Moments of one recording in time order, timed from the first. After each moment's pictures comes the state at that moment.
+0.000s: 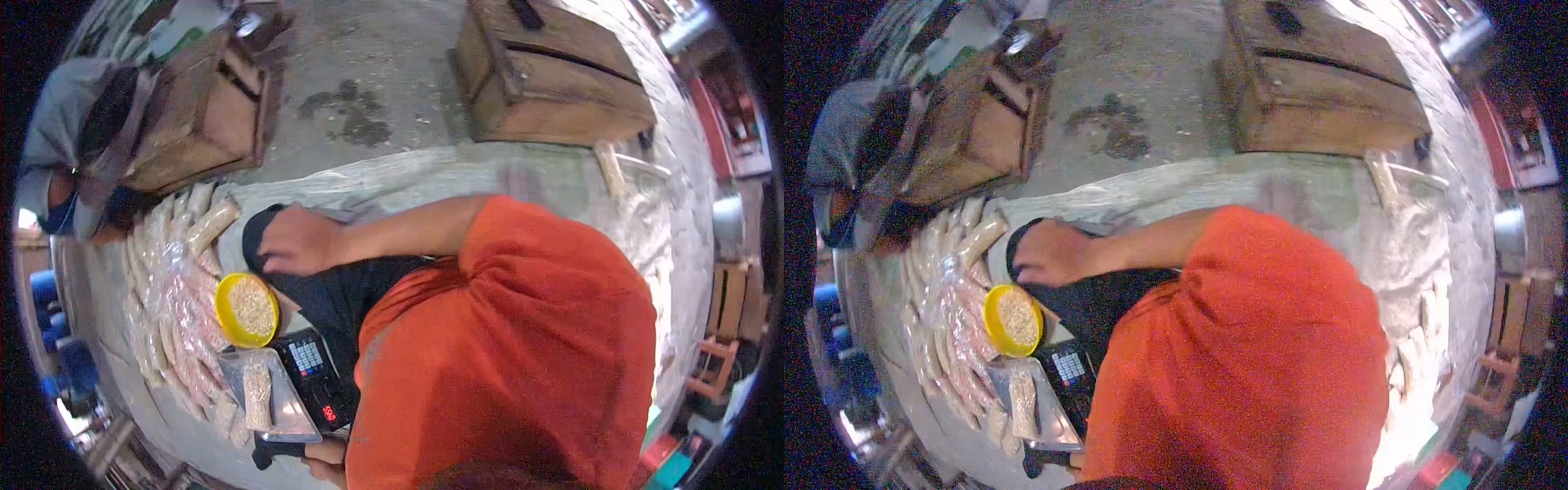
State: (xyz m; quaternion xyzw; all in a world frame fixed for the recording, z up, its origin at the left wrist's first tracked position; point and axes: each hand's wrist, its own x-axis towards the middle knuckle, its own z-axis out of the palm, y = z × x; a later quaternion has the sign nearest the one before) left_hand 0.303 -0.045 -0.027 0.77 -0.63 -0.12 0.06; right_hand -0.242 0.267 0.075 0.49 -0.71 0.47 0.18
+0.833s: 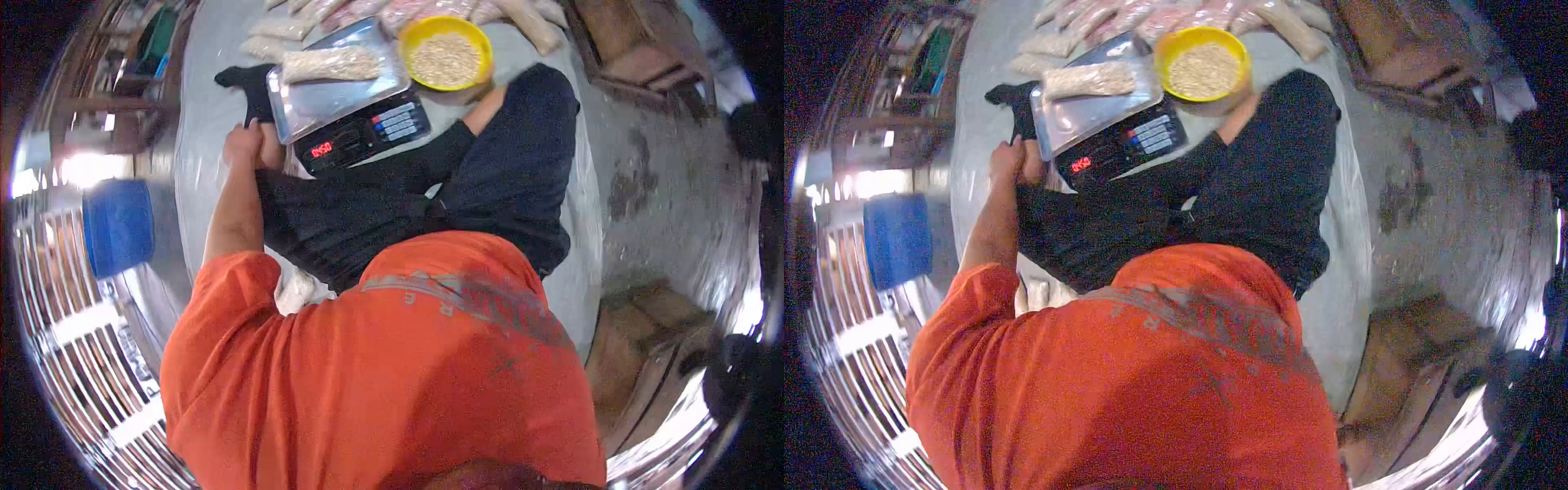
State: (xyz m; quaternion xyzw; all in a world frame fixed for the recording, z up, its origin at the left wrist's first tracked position) left_hand 0.322 -0.050 0.031 0.79 -0.61 0.01 -0.07; right_hand -0.334 0.853 -0.078 -0.19 -0.96 -0.01 0.22
